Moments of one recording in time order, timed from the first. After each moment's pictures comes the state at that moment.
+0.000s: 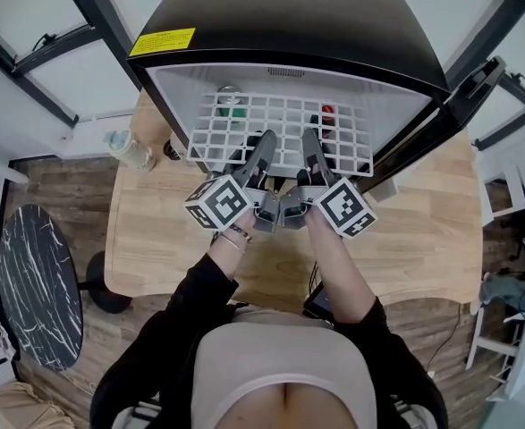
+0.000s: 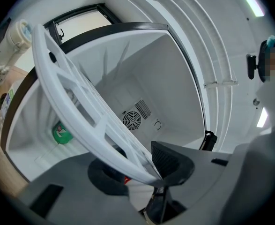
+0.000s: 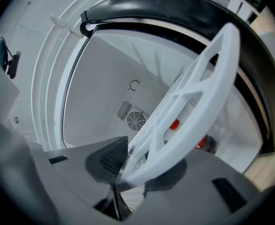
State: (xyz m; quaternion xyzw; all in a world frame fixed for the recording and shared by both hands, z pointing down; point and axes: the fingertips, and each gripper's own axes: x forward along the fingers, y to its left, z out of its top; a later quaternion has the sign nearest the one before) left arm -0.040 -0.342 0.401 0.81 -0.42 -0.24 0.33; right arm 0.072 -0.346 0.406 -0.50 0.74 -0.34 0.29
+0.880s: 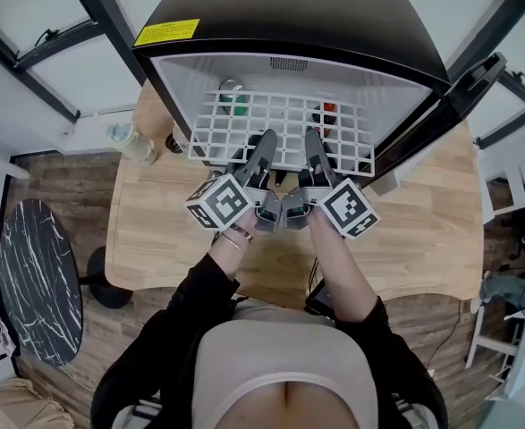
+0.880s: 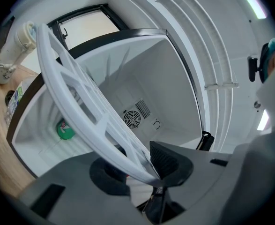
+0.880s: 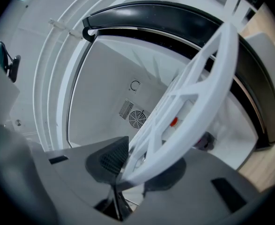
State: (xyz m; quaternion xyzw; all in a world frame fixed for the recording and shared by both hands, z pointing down) left arm -0.043 -0.326 0.402 0.80 -0.42 -0.25 0.34; right arm 0.070 -0.329 0.407 -0.49 0.74 -0.35 0.29
